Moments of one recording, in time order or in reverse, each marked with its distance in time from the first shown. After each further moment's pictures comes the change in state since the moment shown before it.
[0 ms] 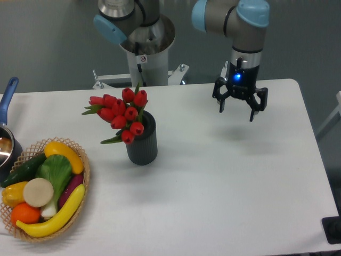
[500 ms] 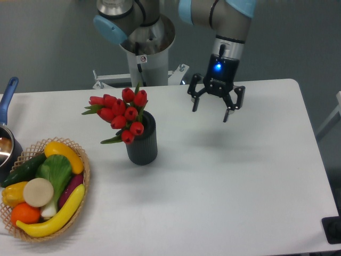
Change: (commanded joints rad) arm 0.003 0.101 -0.117 -0.003 -0.362 -0.080
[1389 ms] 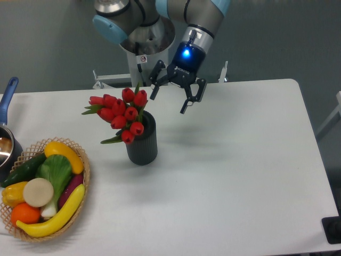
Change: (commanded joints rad) arm -0.057 0.083 -0.129 -0.003 -0.171 0.012
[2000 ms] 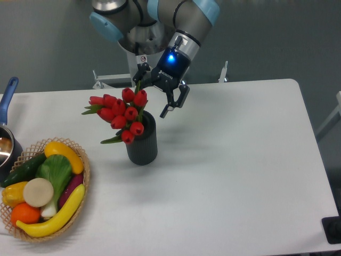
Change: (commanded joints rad) arm -0.090 -0.029 0.008 0.003 -0.003 0.002
